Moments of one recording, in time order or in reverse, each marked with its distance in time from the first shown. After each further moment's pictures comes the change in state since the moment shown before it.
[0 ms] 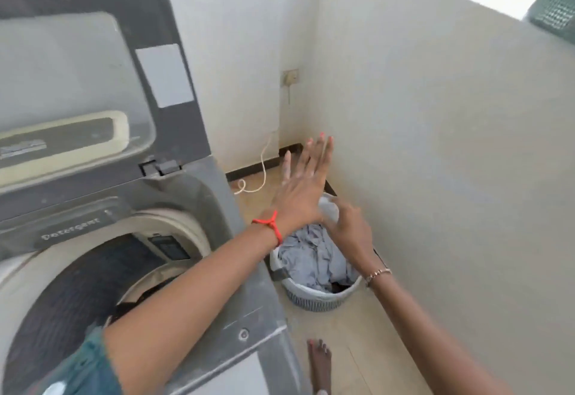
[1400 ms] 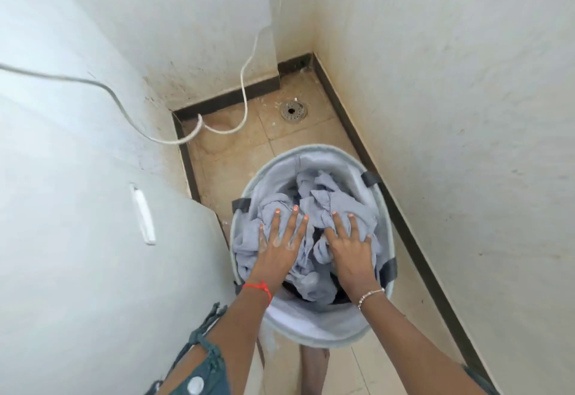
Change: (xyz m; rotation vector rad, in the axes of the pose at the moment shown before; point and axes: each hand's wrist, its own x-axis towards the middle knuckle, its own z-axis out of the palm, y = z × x) left_hand 0.080 -0.129 0.432 0.358 -0.193 -0.209; right_hand 0.130 0.262 0.256 -0.593 -0.304 -0.151
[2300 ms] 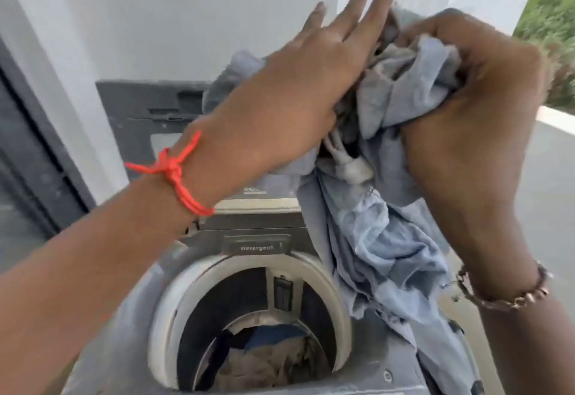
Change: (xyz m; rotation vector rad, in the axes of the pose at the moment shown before) left_hand -0.448 -0.227 -0.682 -0.046 0.763 0.016; right_hand -0.376 -0.335 -0.642 0.986 1.226 -0.702
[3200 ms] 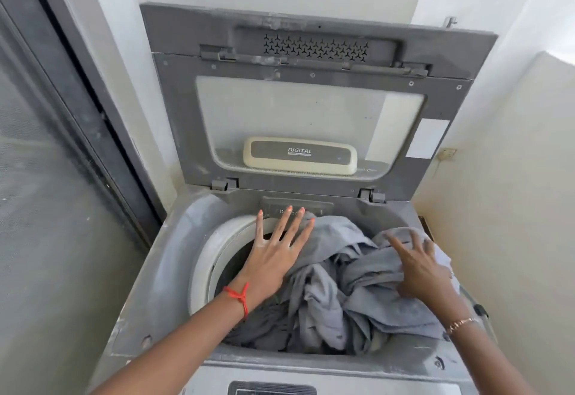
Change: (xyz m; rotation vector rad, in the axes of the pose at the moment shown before) left_hand -0.203 -0.091 0.236 0.205 -0.555 -0.262; right_hand -0.210 0.198 0.059 -0.977 -1.383 0.531
